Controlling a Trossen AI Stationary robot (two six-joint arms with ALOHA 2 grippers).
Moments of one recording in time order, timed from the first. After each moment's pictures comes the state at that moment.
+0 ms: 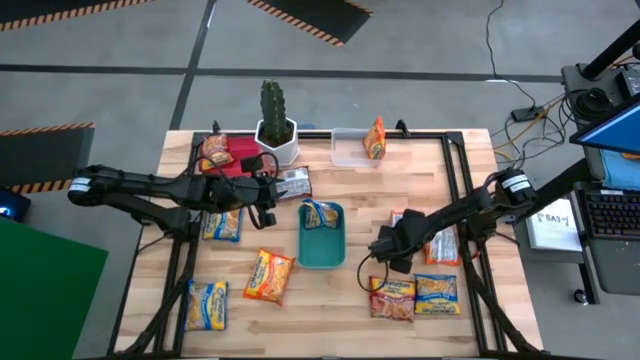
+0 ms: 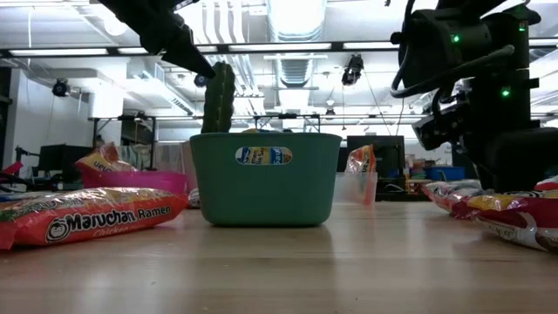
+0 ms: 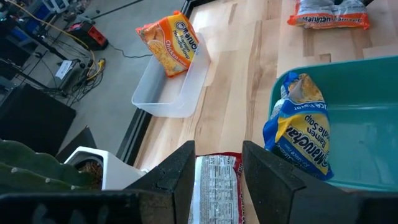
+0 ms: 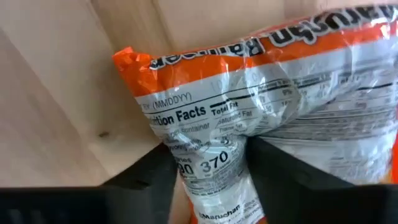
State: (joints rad) left arm -0.04 1.11 0.87 -0.37 -0.51 0.18; right arm 0.27 1.75 0.90 -0.94 0.17 0.62
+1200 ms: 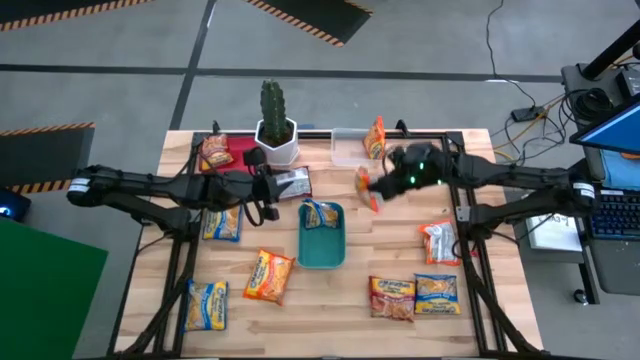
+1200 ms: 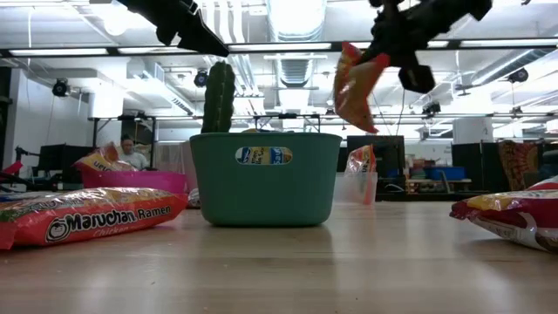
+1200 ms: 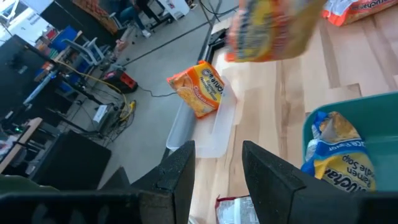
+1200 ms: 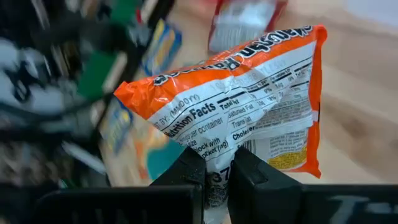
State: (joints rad) left arm -0.03 1.10 0.87 -0.18 -0.55 0.42; right arm -0.29 1.09 0.89 -0.36 -0.21 0.87
